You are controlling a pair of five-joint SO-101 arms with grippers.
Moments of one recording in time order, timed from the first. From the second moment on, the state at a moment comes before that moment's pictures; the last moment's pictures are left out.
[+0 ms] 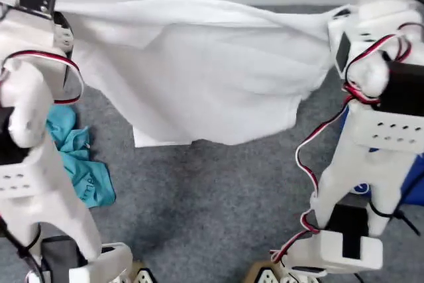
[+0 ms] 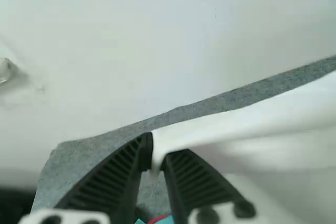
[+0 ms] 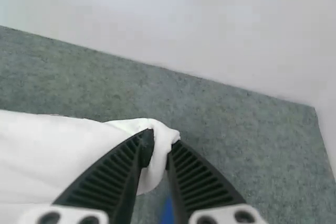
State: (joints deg) left arm -11.5 -12.6 -44.2 91.6 -16.1; right arm 5.8 -1.1 -52.0 90.8 19.4
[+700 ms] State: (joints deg) left arm -10.5 -29.1 -49.5 99.5 -16.1; right arm 6.3 -0.8 -53.6 97.1 19.4
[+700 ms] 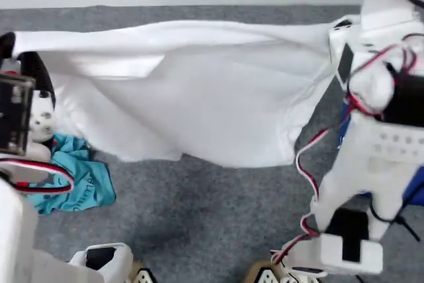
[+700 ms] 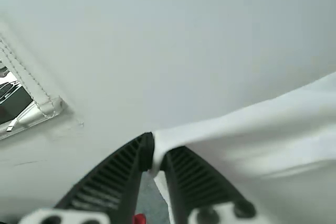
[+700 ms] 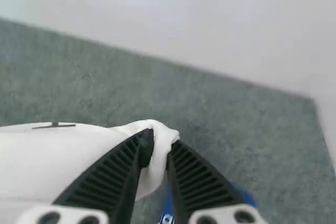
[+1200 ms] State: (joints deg) left arm -10.5 -36.4 -28.4 99.5 -26.1; right arm 6.2 3.1 -50.7 100.7 19.9
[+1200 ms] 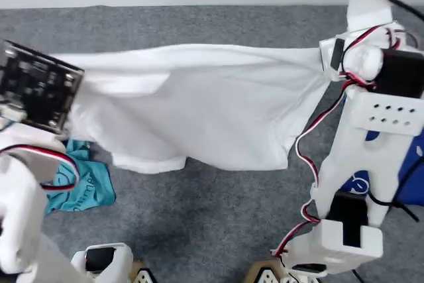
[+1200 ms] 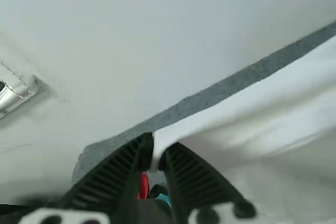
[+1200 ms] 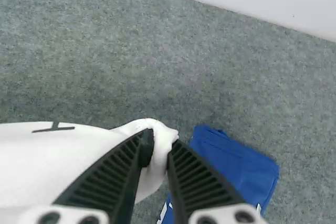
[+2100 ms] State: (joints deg) left arm -20.0 -55.0 -24.7 89.8 -30.3; right arm 1.8 -19.6 -50.2 100.7 22.0
